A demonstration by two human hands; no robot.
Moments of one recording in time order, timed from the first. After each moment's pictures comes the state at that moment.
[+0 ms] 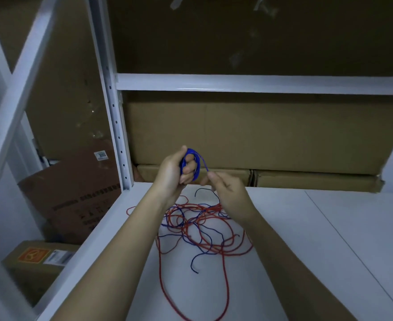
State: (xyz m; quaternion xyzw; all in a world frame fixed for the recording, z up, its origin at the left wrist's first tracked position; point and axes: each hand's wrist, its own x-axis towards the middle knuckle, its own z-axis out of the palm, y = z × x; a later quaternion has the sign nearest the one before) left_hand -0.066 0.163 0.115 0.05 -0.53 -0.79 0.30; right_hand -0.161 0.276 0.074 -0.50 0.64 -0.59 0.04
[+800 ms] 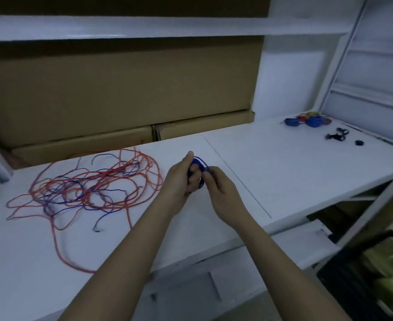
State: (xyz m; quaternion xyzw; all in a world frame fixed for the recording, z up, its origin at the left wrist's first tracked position) left_hand -0.143 0.382 0.029 0.07 -0.61 -0.79 0.08; right_hand -0.167 0.503 0.002 -0.30 0.74 -0.60 0.02
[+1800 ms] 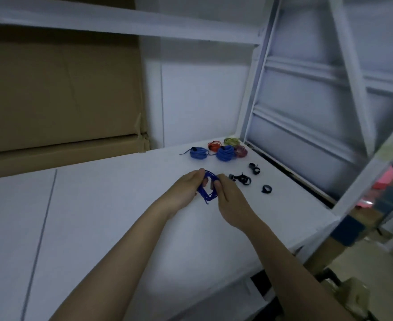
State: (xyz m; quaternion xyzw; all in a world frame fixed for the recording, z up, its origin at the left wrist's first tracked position) left_hand -0.533 0.700 0.006 0.02 -0.81 -0.59 0.01; right_hand -0.565 0.848 -0.025 -0.30 0.84 -0.44 -0.05
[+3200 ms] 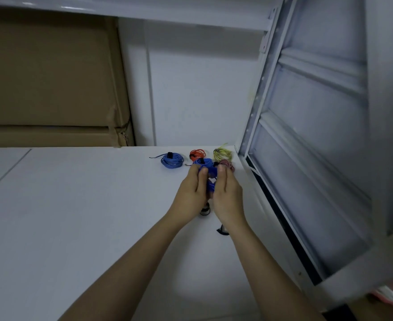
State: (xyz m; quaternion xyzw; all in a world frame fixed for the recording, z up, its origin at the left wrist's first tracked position) left_hand -0.694 0.861 -0.011 0.10 -0.76 -0.58 0.28; right_hand -0.747 0.937 -0.016 -0.25 0.76 -0.61 0.00
